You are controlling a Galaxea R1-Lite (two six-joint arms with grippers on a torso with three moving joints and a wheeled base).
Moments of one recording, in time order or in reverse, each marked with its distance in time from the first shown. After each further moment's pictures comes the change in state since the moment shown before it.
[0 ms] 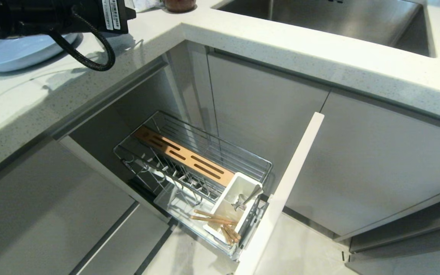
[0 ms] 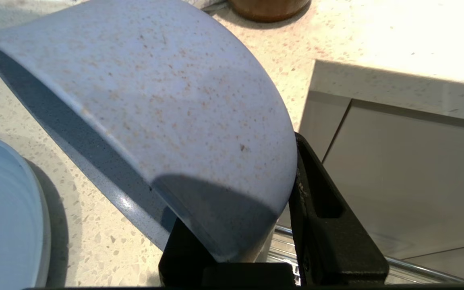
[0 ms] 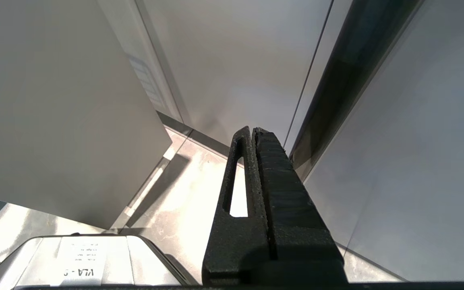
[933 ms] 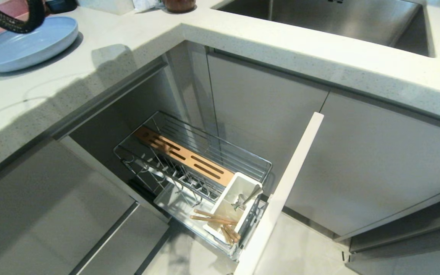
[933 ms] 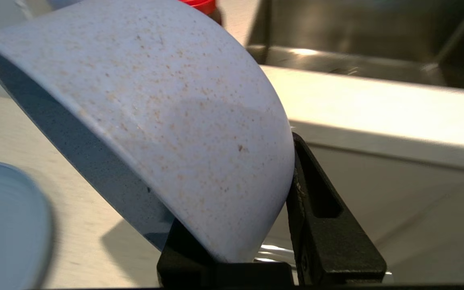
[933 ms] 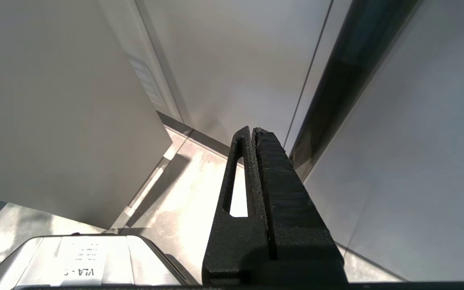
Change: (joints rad) left arm -0.264 -0.220 0.086 0.007 0.111 -0.036; right arm 0.000 0.000 0.000 0.000 0.000 0.000
